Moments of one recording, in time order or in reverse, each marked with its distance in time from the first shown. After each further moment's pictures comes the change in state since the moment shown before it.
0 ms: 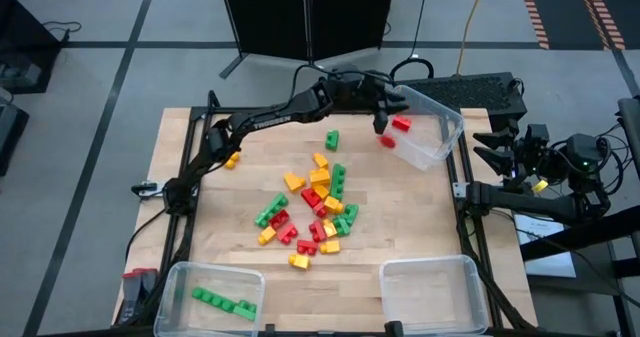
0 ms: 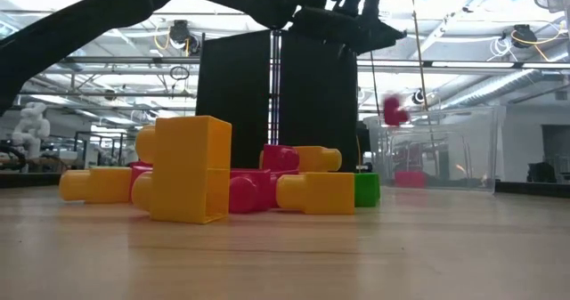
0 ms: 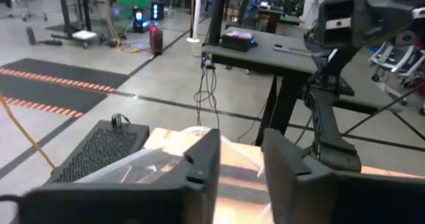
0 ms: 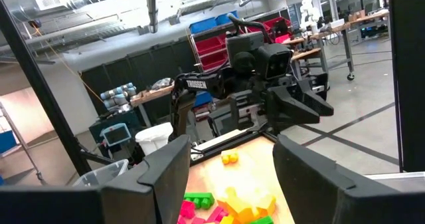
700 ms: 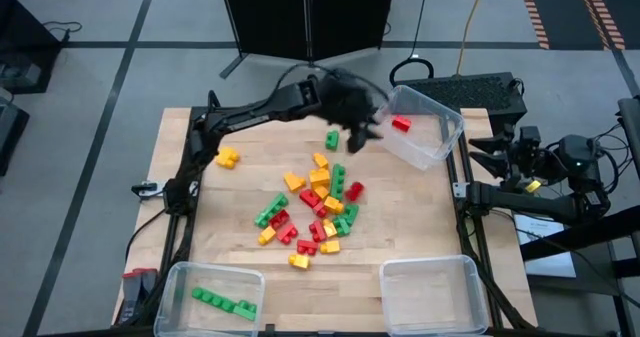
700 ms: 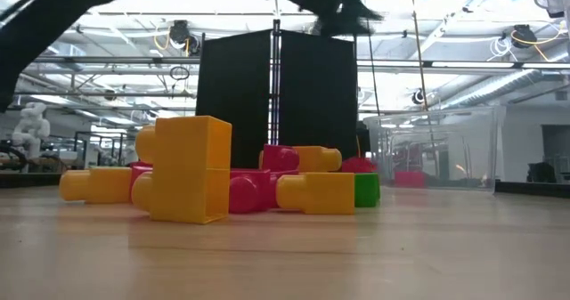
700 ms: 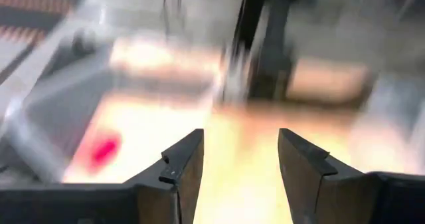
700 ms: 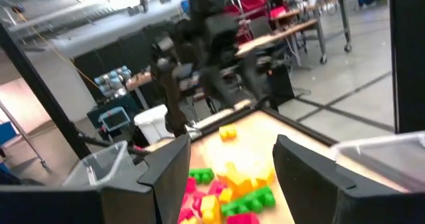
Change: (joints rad) left arm -0.069 -0.189 0.001 -0.690 0.004 0.183; right arm 0.000 0.000 0.000 -0.108 -0.006 0.064
